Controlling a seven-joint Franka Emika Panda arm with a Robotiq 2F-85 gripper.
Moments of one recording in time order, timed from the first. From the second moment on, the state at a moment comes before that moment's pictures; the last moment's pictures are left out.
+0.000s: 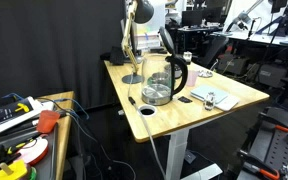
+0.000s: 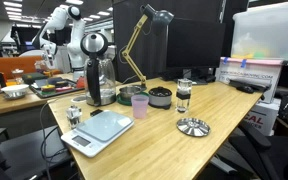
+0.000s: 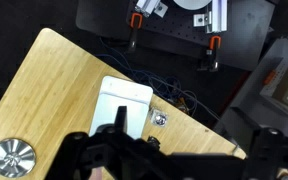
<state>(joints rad) -0.02 -0.66 -0.27 -2.40 -0.12 1.55 -0.46</state>
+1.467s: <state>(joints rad) 0.09 -0.62 0.04 -2.46 -0.05 1.88 -0.07</state>
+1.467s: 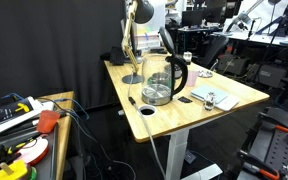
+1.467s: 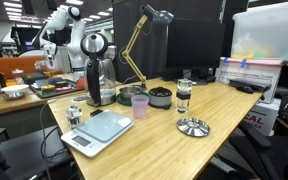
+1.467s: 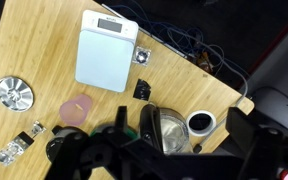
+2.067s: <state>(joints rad) 0.15 -0.61 0.10 -2.46 0.03 1.96 -0.02</state>
